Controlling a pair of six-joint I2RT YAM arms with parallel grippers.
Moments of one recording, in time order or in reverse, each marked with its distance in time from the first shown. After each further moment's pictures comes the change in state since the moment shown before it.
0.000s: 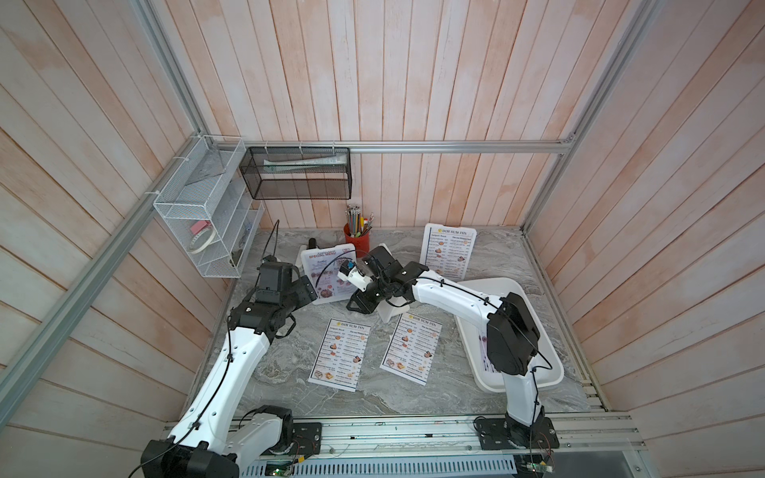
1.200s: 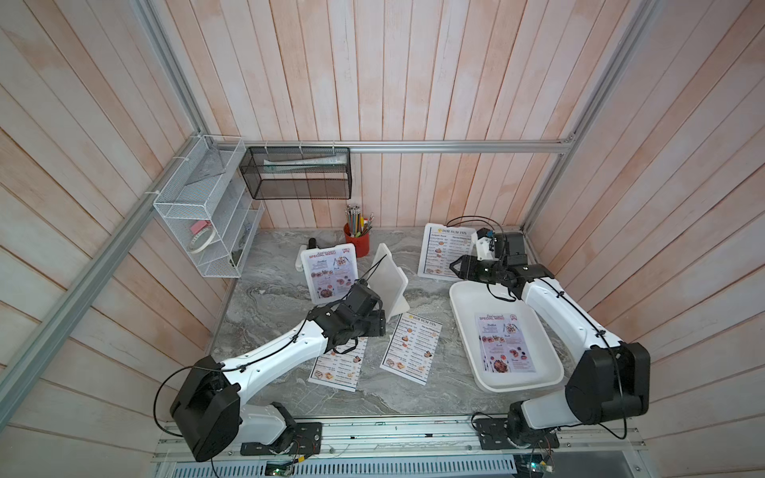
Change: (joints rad) left arm -0.621 0.286 -0.044 0.172 0.015 -0.116; right arm -0.710 -0.554 -0.584 0.148 0.042 0.366
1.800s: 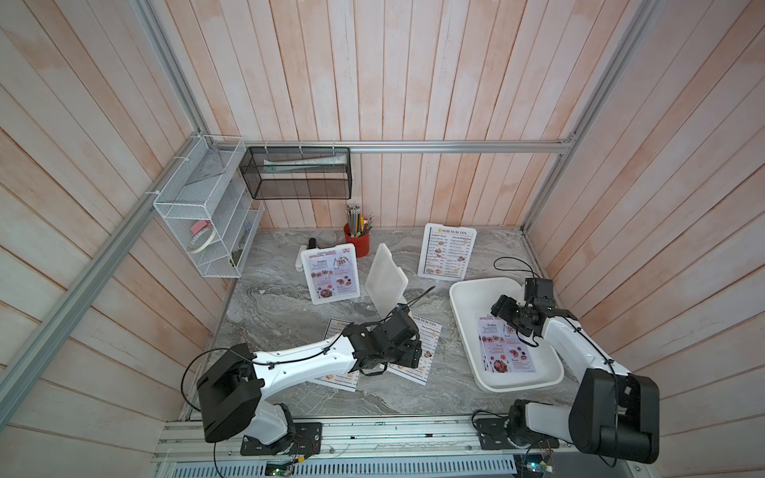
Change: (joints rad) left arm -0.304 0.159 0.063 0.098 0.056 -0.069; right arm -0.301 -0.151 -0.435 0.019 0.253 0.130
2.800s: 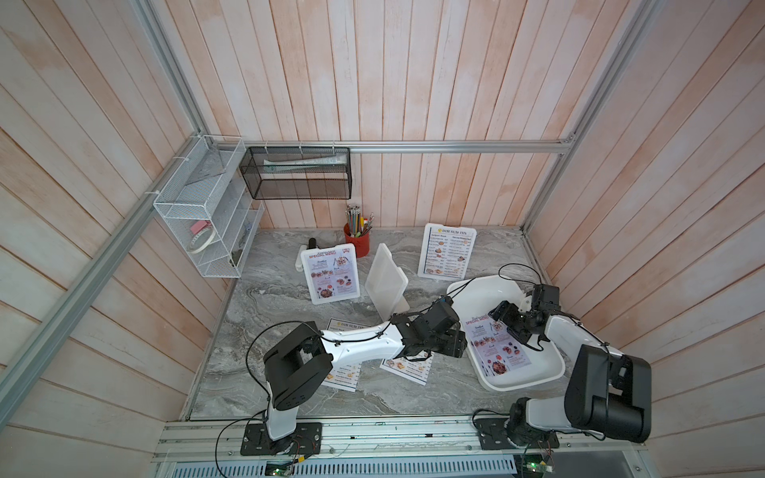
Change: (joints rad) left arm -0.032 0.364 0.320 0.195 0.120 0.000; right arm -0.111 0.092 -0.023 0.024 -0.250 -0.014
